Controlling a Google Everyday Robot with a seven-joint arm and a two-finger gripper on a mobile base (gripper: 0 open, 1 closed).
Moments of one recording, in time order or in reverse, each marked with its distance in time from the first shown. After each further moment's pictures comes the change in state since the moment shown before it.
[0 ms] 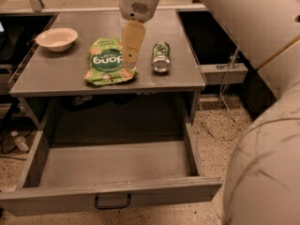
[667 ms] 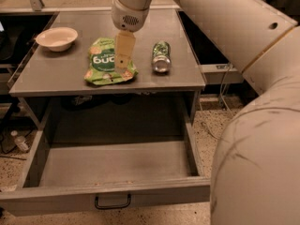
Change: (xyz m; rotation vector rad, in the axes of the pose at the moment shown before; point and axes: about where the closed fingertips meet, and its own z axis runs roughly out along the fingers) arm -0.007 -0.024 0.040 0.048 -0.015 -0.004
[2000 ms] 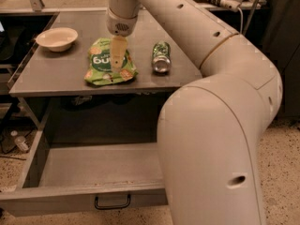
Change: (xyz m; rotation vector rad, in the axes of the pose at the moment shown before) arm -0.002 -0.051 0.070 -0.024 0.017 -0.031
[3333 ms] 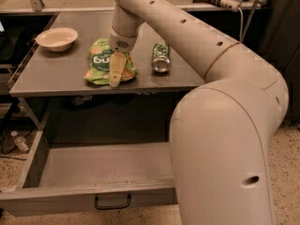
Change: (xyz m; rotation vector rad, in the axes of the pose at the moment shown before) arm 0.005 0.023 0.047 -0.060 -0.052 0.061
